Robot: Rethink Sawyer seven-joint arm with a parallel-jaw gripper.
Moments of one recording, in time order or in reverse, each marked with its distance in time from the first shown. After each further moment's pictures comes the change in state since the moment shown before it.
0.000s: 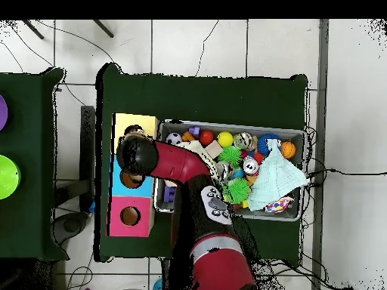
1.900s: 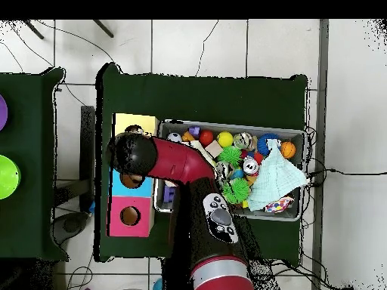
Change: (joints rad) arm -0.008 -0.112 -0.001 0.032 0.003 0.111 0.000
